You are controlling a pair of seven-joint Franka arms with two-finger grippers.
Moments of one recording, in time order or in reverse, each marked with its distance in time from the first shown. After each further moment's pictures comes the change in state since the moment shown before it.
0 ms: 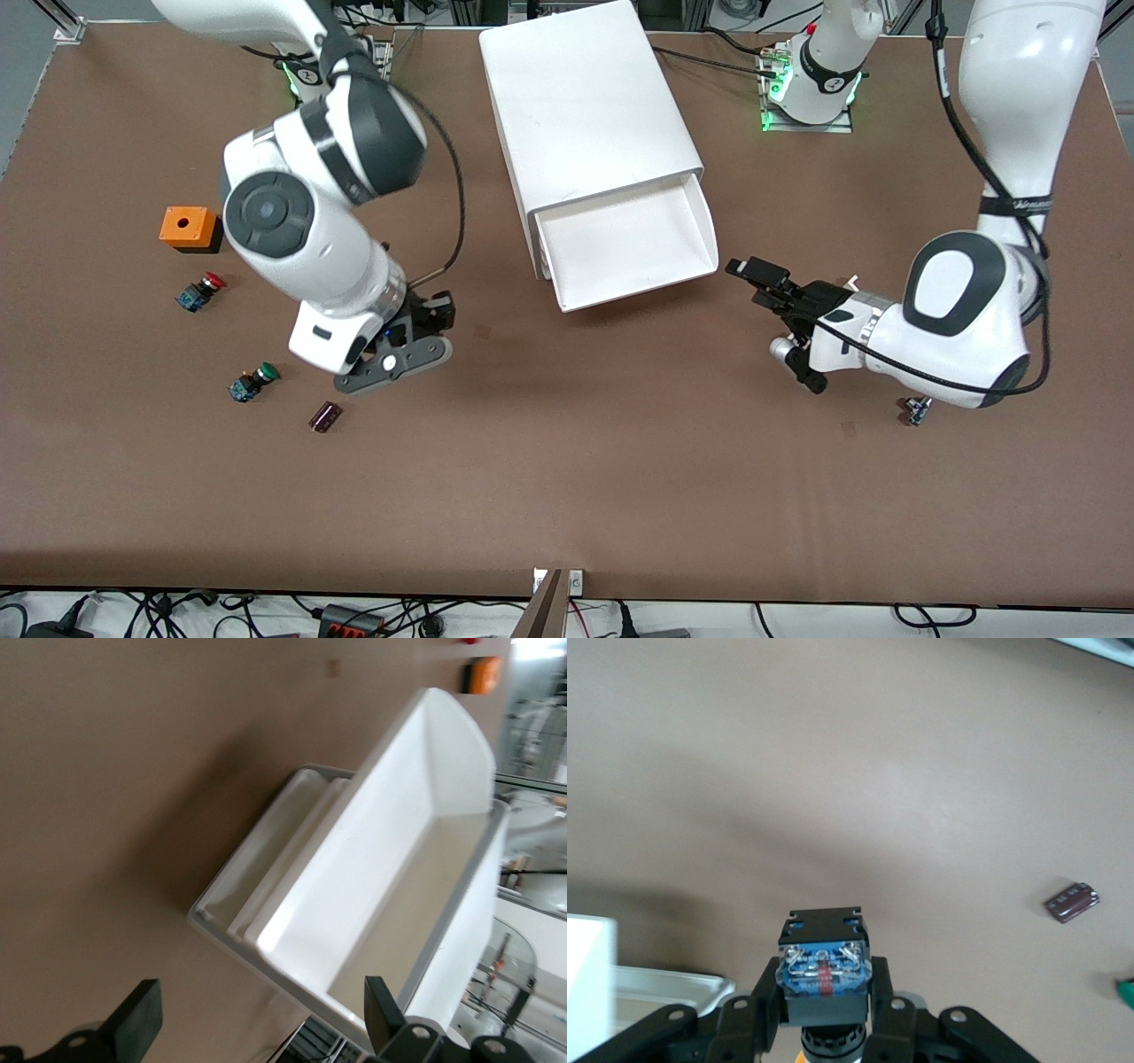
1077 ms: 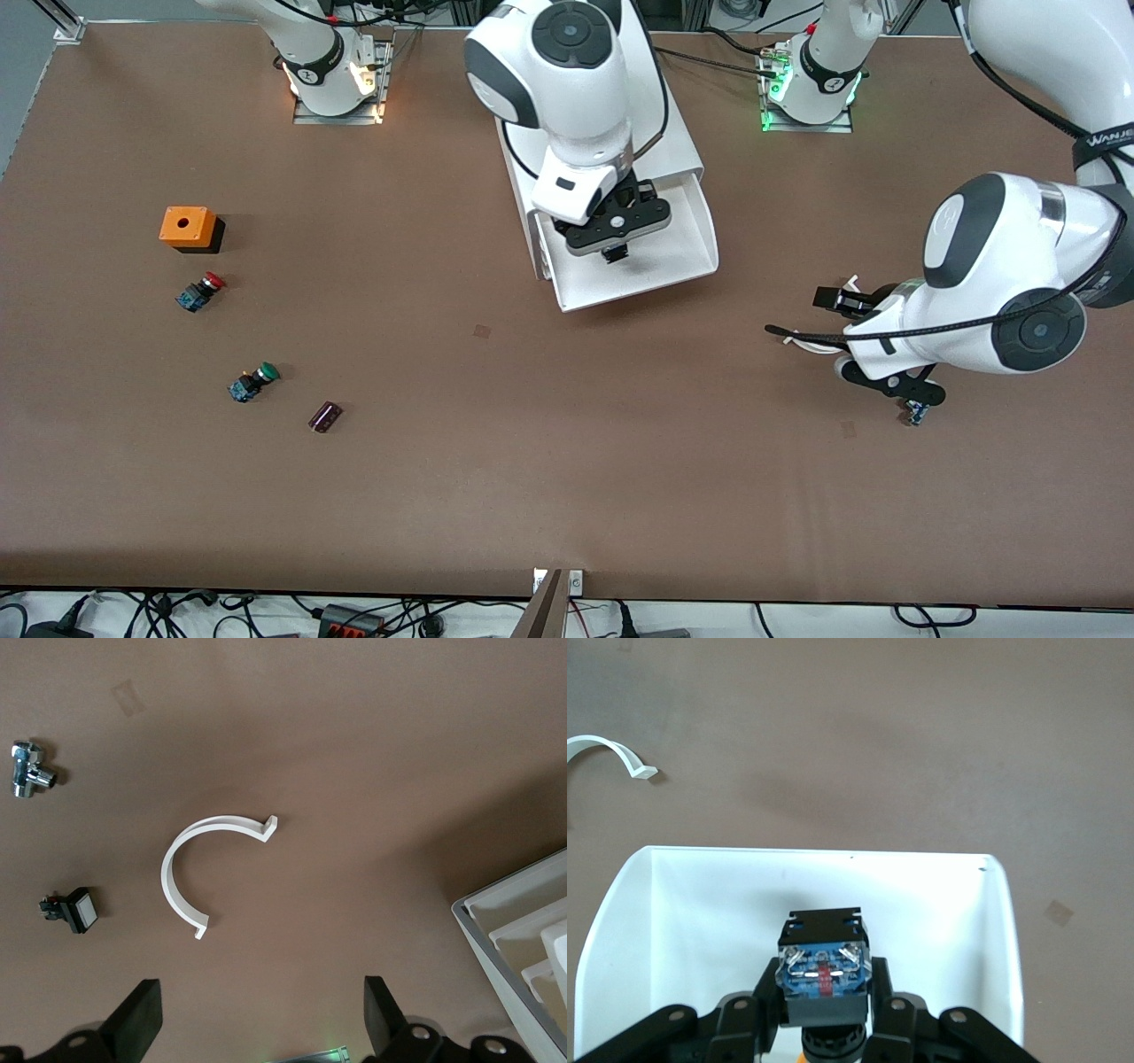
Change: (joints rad) left arm -0.053 -0.023 0.013 0.139 0.604 -0.007 -0.241; right arm 0.372 0.072 0.001 0.044 -0.030 0.106 0.416
